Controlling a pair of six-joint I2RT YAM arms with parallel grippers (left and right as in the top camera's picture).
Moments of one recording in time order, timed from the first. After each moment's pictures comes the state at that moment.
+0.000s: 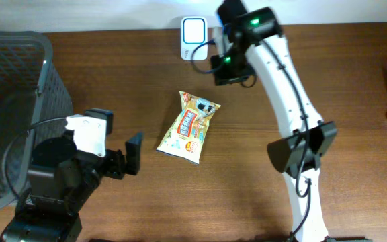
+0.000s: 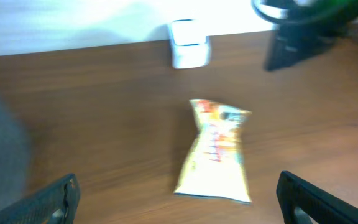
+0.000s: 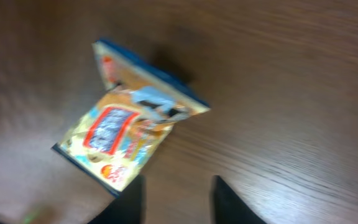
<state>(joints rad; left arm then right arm) -0.19 0.78 1.11 -0.84 0.14 -0.06 0.33 2.37 2.64 -1.65 -0.18 0.11</state>
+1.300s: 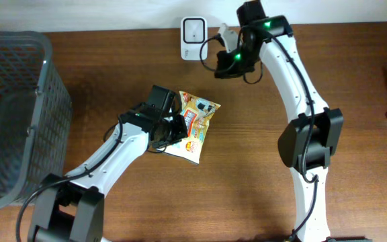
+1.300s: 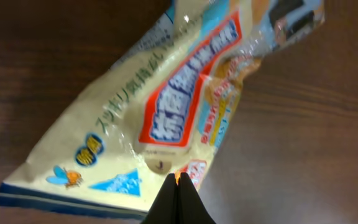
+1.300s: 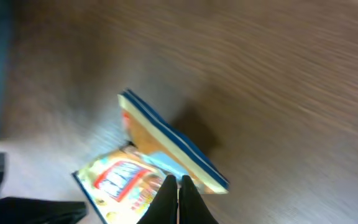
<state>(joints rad) -0.41 1.69 1.10 -0.58 0.23 -0.66 0.24 2.37 2.34 -1.25 -0.52 -0.05</state>
